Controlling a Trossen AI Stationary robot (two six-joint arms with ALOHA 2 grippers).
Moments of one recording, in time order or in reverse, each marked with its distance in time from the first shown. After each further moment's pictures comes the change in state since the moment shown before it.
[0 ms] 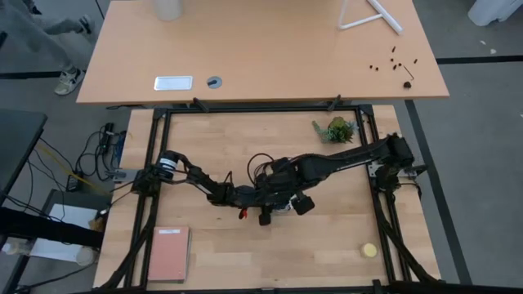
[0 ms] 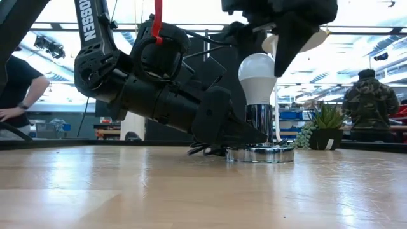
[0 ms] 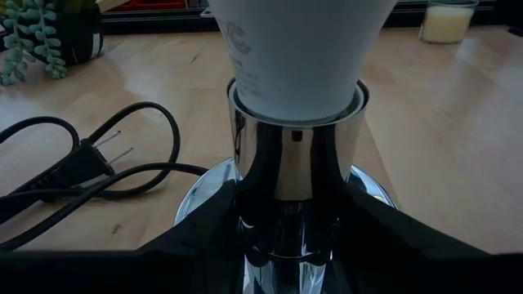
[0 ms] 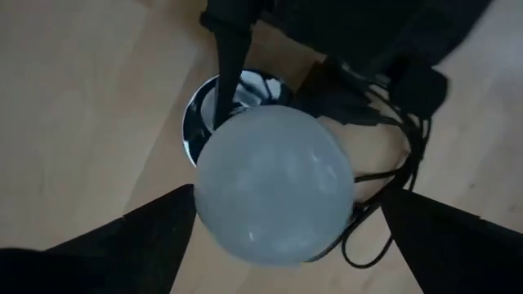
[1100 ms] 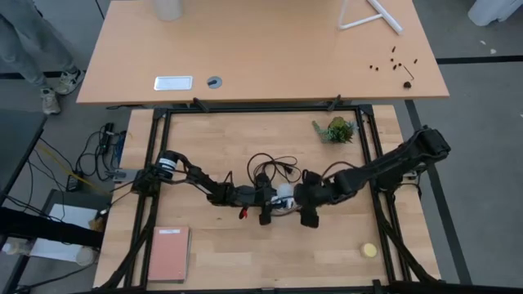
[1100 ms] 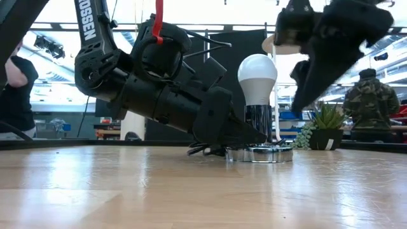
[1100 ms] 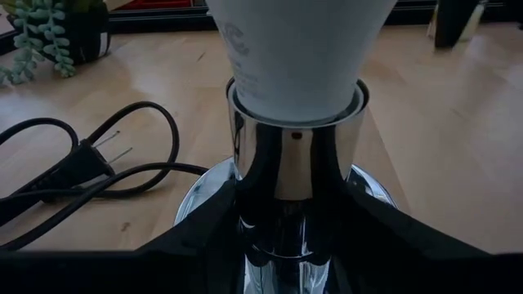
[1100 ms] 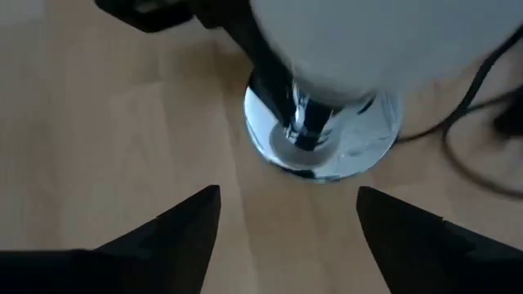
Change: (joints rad) left arm -0.002 0.000 0.001 -0.020 -0.013 -0.001; right arm 0.134 -0.367 -0.721 0.663 0.039 0.814
